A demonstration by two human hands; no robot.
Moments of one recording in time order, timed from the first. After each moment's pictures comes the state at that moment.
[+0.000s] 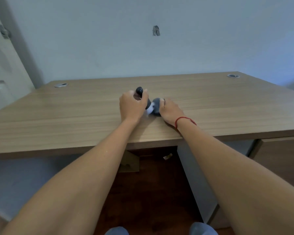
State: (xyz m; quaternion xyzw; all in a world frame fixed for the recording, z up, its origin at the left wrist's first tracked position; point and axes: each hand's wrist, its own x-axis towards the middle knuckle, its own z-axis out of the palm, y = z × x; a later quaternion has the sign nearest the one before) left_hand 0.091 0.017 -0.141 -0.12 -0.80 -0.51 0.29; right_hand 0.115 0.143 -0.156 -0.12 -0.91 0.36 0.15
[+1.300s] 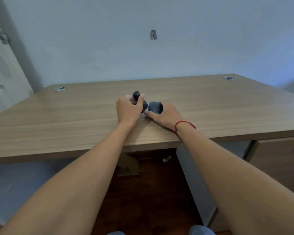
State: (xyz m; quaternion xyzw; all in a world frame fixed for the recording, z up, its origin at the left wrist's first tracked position) left_hand 0.097 0.014 -0.139 -0.11 -0.80 -0.52 0.28; right_hand 0.133 0.148 -0.159 -0.07 -0.92 0.37 0.15
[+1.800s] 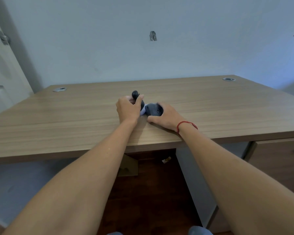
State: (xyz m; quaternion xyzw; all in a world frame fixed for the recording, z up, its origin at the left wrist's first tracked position) left_hand 0.089 0.022 -0.140 -0.07 -0.78 -0.58 0.24; right_hand 0.137 0.154 -0.156 -0.01 -0.90 0.41 0.12
